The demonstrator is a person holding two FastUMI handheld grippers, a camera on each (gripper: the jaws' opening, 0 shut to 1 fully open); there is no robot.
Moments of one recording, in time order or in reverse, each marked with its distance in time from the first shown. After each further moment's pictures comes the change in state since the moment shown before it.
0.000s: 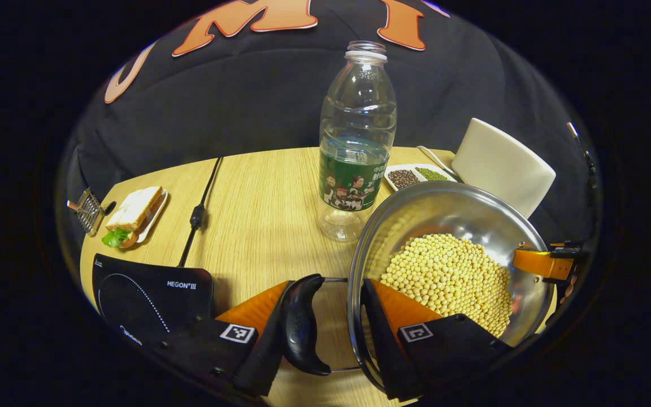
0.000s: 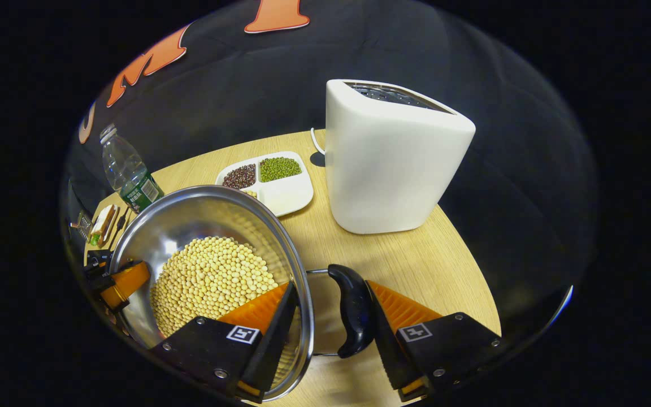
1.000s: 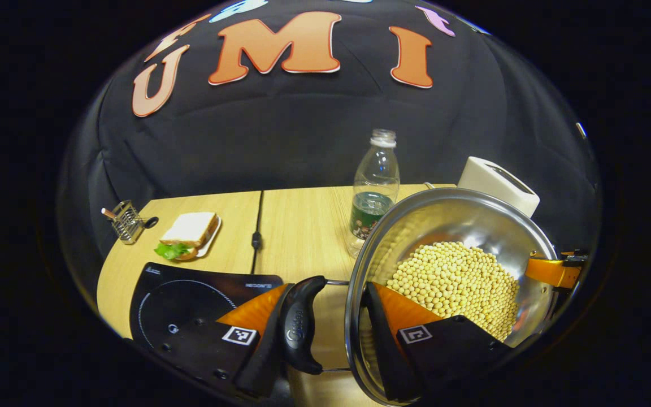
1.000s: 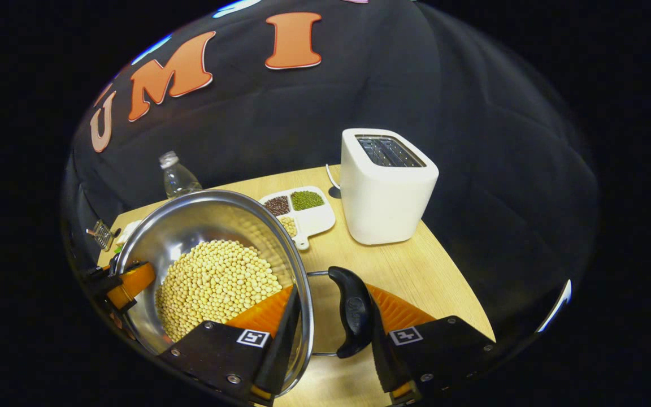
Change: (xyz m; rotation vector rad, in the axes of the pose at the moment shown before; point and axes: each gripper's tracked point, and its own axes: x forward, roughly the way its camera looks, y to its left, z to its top) left arm -0.109 0.040 0.041 -0.018 -0.155 0.087; right arm -0.005 0.003 -0.002 -0.005 -0.150 0.037
